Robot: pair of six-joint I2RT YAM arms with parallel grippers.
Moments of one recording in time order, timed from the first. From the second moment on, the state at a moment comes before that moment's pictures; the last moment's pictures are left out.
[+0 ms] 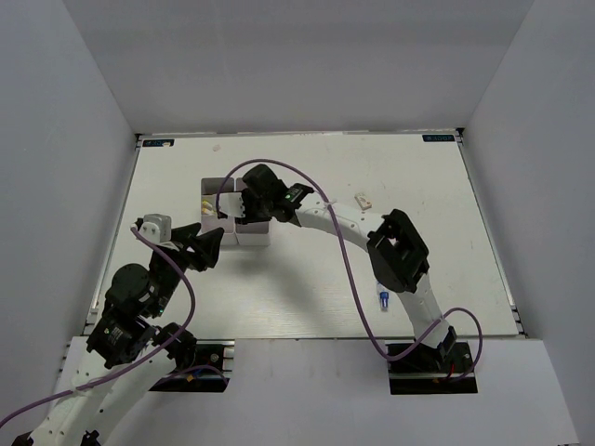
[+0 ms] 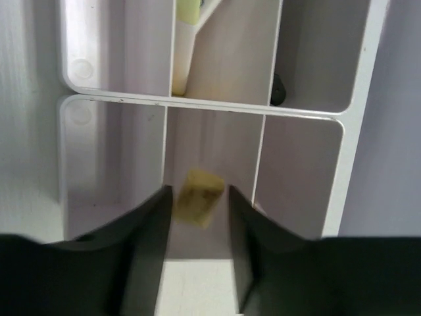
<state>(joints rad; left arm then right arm) -0.60 0.30 0.66 -0.30 -0.22 -0.27 0.95 2.15 1.82 -0.40 -0.08 -0.93</state>
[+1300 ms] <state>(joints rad) -0.60 0.68 0.66 -0.22 0.14 -0.20 0.37 1.68 1.45 -0.36 -0.10 -0.48</state>
